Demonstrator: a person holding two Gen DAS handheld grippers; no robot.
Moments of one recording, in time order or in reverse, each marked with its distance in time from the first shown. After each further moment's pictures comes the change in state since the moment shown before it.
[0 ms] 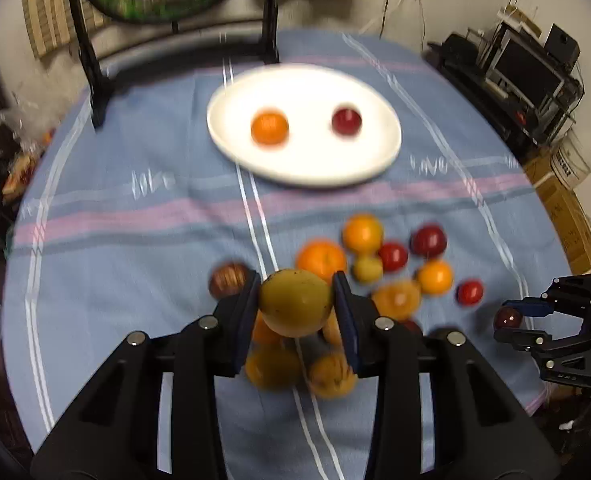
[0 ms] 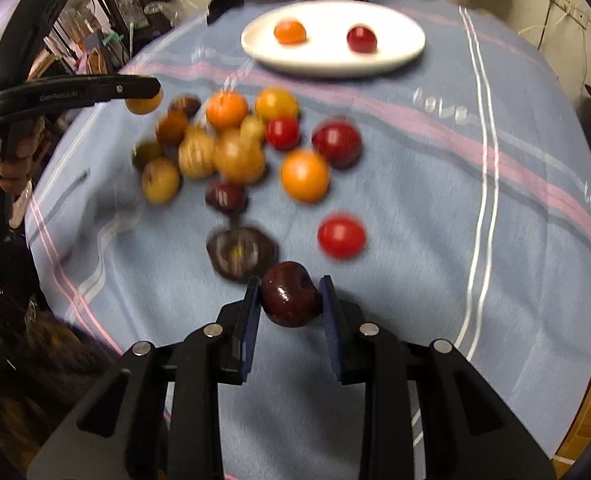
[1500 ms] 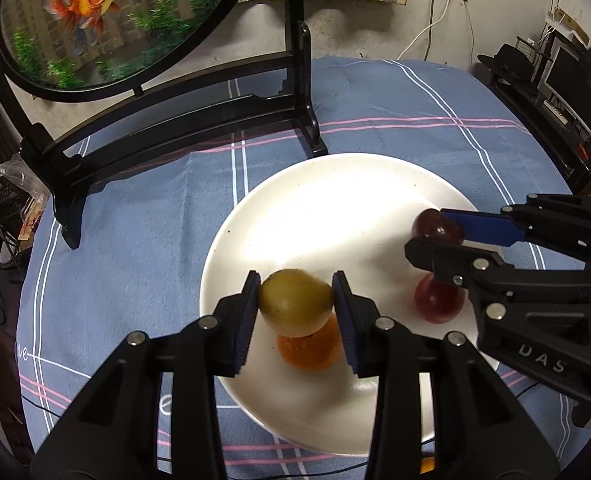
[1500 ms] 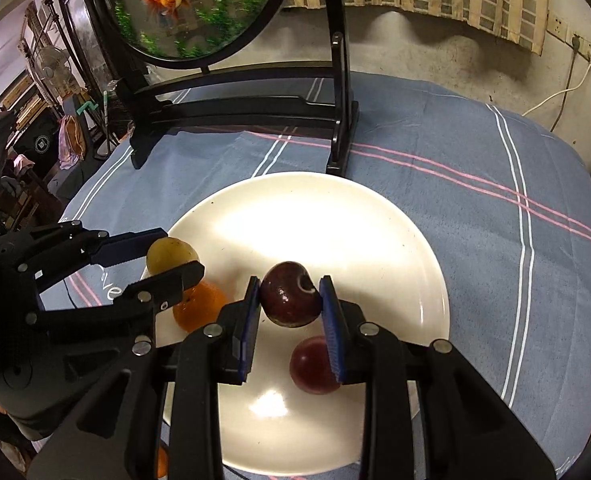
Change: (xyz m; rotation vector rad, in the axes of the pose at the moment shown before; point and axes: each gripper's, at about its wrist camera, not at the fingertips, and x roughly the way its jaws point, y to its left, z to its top) left arm 0.143 0.014 0.176 0.007 -0.007 0.153; right arm 0.103 -0.073 0.274 0.041 -0.139 -0.018
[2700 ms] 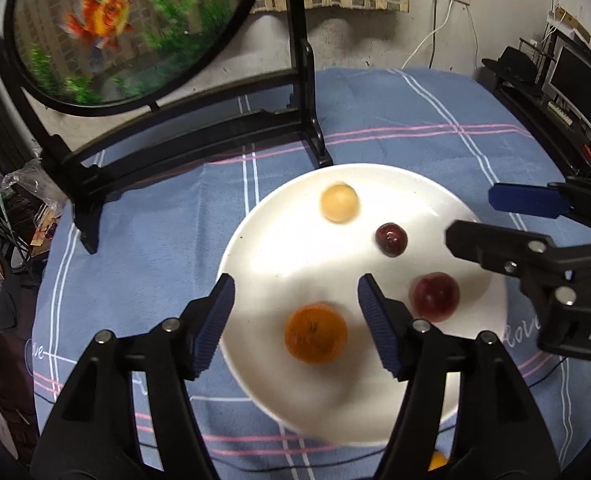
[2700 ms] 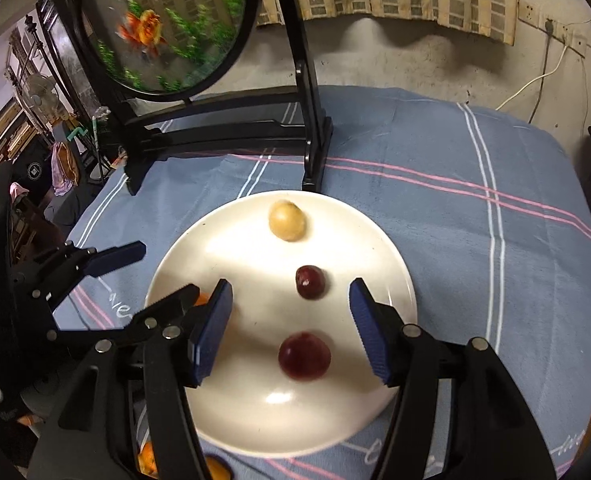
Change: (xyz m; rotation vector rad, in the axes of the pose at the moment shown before) left arm -0.025 -0.002 -0.002 0.005 -0.037 0.048; right arm -0.047 -0.010 -0.002 0.073 -0.046 -0.017
